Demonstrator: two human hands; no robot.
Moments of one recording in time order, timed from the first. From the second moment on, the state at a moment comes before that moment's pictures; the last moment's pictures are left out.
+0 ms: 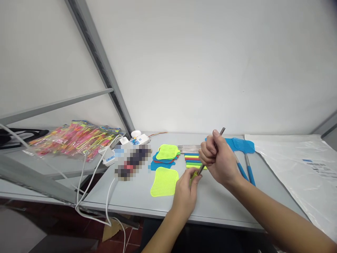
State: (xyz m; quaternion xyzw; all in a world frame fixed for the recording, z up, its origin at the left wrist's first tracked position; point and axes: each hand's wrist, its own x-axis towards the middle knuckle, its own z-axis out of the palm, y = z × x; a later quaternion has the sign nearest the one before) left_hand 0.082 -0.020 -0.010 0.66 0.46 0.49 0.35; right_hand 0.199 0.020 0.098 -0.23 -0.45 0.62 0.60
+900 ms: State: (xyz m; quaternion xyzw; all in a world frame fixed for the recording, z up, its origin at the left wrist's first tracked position) left_hand 0.079 -0.029 0.001 0.71 0.41 0.48 0.31; right_hand 0.198 0.003 0.108 -0.21 -0.52 0.63 0.54
